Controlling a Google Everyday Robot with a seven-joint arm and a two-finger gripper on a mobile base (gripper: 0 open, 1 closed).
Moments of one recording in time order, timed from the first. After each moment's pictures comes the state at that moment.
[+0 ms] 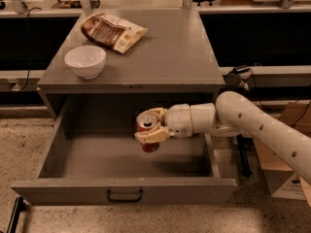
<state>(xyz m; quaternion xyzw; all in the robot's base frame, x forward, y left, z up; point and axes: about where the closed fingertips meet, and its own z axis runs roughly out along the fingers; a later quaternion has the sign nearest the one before) 0.539 0.031 0.751 -0.54 0.56 0.42 0.46</state>
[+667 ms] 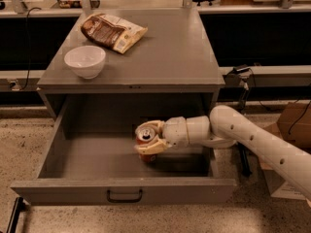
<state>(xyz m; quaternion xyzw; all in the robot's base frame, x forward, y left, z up) 0.534 0.037 0.697 -0.55 0.55 0.43 0.46</state>
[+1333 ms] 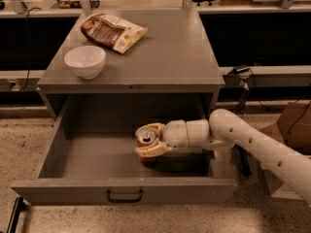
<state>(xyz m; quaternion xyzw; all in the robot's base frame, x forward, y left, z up) 0.532 0.037 0.685 -0.55 0.54 0.44 0.46</state>
